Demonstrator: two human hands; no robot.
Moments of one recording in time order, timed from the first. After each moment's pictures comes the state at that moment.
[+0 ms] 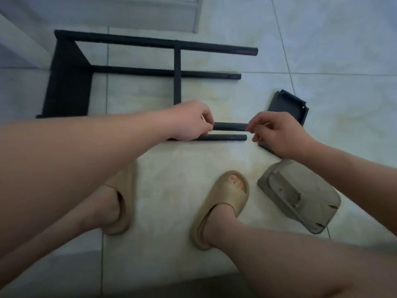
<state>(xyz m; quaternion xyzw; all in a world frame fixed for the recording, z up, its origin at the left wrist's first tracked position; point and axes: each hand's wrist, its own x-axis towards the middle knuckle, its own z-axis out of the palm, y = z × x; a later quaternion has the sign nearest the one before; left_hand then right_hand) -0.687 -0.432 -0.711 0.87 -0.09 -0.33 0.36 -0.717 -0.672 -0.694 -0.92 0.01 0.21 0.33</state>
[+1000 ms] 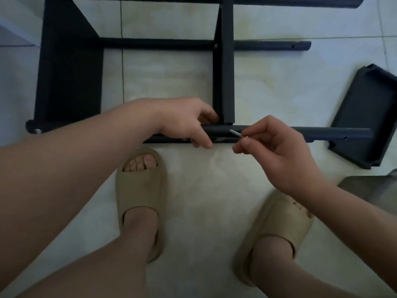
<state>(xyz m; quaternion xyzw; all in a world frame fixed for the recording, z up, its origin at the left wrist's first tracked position) -0.611 -0.328 -0.831 0.80 -0.10 -0.49 0.33 -0.703 -0.551 -0.822 -0.81 0.00 0.18 0.56</state>
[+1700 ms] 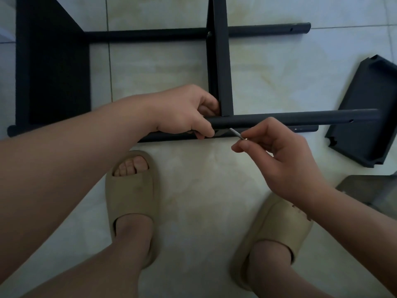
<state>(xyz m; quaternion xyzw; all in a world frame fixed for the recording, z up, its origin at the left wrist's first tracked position) -0.602 -0.343 -0.845 0.75 -0.08 -0.46 0.47 -0.701 -0.561 -0.833 -0.85 -0.02 0.14 0.51</state>
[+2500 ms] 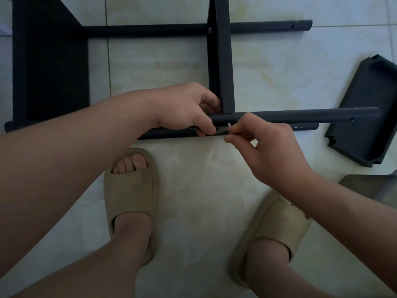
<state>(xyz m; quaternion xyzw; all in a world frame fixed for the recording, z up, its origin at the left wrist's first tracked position) -0.599 -0.344 -0.849 0.75 -0.09 -0.47 0.47 -0.685 -0.547 -0.843 -0.91 -0.12 0.08 0.39</state>
